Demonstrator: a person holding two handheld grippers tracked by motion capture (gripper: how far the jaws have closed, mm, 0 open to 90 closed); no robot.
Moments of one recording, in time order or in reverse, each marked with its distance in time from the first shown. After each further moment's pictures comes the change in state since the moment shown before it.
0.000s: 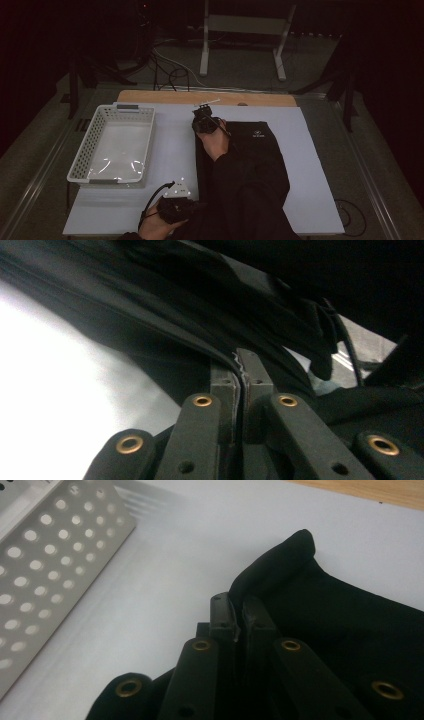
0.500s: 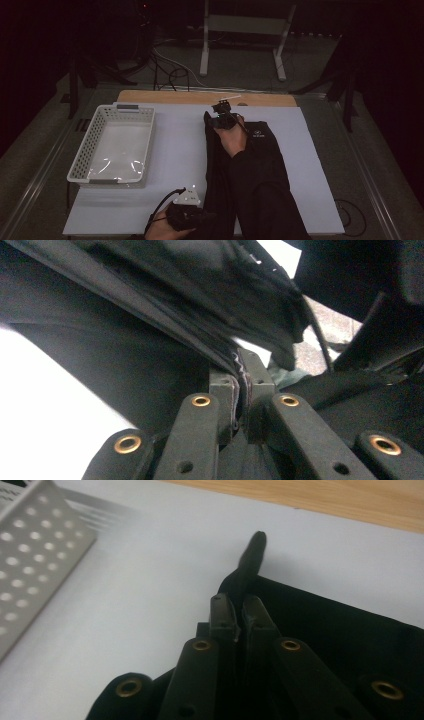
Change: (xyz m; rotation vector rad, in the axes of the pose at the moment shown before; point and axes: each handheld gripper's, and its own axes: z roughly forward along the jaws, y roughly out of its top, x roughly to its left) left arm -0.022 0.005 0.018 0.031 -0.103 0.063; right arm -0.051 -0.004 -0.033 -0.029 -0.034 0.053
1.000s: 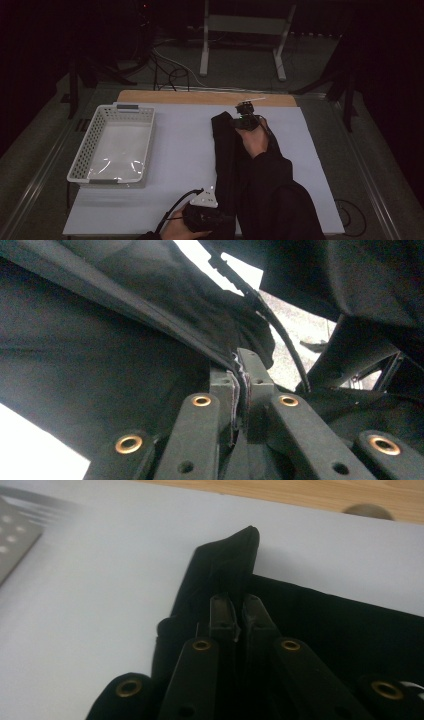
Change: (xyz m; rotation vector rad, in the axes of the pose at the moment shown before) left arm -0.016 0.025 0.023 -0.016 -0.085 0.045; right arm -0.057 -0.018 -0.025 0.002 -0.052 0.058
